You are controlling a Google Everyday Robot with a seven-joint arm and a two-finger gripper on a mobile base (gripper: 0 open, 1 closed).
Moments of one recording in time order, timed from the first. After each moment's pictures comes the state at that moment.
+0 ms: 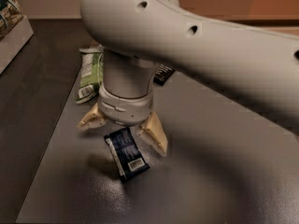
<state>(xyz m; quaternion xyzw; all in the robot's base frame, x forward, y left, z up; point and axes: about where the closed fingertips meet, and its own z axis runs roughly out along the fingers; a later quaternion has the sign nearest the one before) 0.381 0.058 0.862 -0.99 0.12 0.05 0.08</state>
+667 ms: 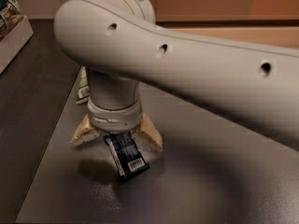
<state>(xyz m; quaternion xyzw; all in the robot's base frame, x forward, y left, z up) 0.379 0.068 0.846 -1.00 0.02 0.02 0.04</state>
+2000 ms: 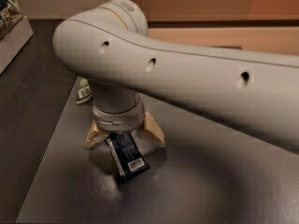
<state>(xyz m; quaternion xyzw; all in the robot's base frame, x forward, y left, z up) 0.399 0.054 0.828 -1.00 0.00 -0.01 -0.01</state>
